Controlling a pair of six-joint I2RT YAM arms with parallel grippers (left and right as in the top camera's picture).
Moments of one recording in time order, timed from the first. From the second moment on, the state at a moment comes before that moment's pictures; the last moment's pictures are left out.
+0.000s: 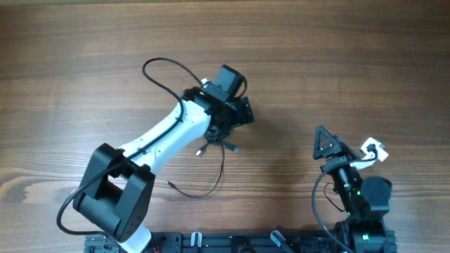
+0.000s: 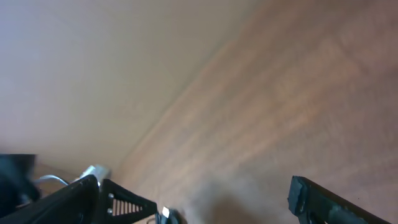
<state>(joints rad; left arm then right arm) -0.61 1.79 1.23 -0.65 0.08 -0.84 0.01 0.22 0.01 0.01 -0.22 0.92</state>
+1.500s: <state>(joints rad) -0.51 1.90 1.28 -0.83 -0.16 -0.29 0.01 0.60 0.01 0.05 -0.56 1.04</state>
